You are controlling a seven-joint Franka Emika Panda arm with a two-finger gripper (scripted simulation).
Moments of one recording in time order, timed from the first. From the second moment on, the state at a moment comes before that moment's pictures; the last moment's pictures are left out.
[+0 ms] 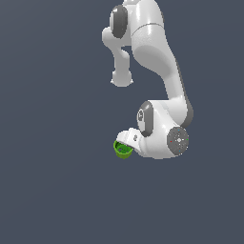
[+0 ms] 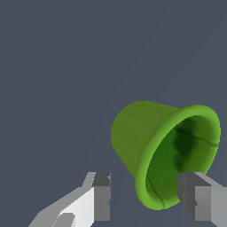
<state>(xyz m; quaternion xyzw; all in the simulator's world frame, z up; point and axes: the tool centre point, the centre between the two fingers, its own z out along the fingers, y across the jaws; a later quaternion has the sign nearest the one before) 0.037 0.055 0.086 0.96 -0.16 -0.17 0.18</state>
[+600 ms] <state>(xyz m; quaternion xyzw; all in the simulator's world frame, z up) 0.034 0.051 0.078 0.96 -0.16 -0.17 0.19</state>
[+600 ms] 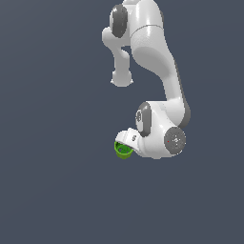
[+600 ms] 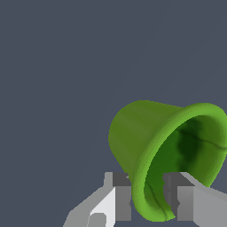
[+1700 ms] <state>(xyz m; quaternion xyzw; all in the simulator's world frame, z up) 0.036 0.001 0.174 0.95 -0.16 -0.17 0.18</state>
